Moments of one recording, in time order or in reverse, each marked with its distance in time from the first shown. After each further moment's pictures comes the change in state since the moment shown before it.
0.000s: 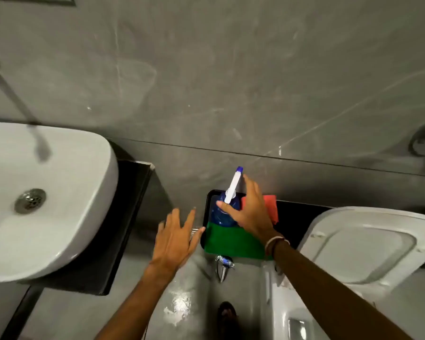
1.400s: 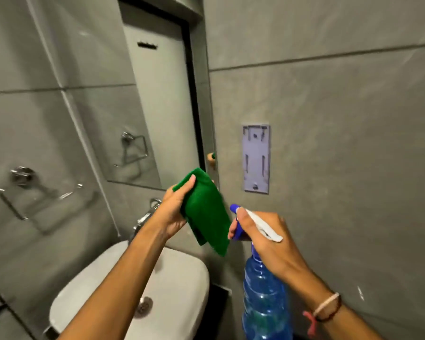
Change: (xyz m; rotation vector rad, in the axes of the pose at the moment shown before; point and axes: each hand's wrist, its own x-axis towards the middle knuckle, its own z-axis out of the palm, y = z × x) left_hand 0.046 -0.094 -0.425 -1.773 0.363 -0.022; right_hand 0.010 -0.356 -0.109 0.582 -0.079 -0.627
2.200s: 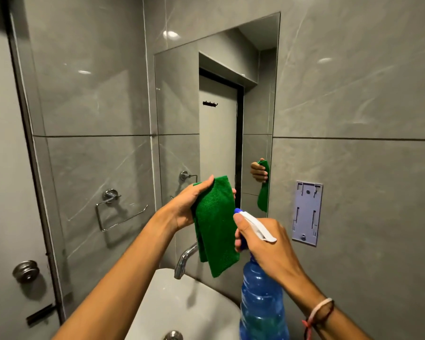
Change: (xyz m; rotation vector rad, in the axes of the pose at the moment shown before) left_hand -0.039 0.137 -0.049 0.119 -0.265 0.022; right_hand 0.032 -0.105 0.077 -0.053 -0.055 -0.029
